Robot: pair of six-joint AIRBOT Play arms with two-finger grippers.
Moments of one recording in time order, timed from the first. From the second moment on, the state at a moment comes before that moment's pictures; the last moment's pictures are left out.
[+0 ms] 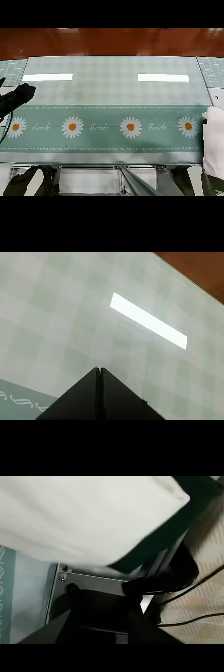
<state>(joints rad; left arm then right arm) 0.31 -0.74 0.59 0.79 -0.59 -1.29 -1.28 -0.78 0.88 -1.69 1.80 1.64</state>
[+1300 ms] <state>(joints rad) -0.09 -1.24 1.13 1.29 -0.99 -1.55 0.15 -1.41 1.39 -1.59 1.07 1.70</state>
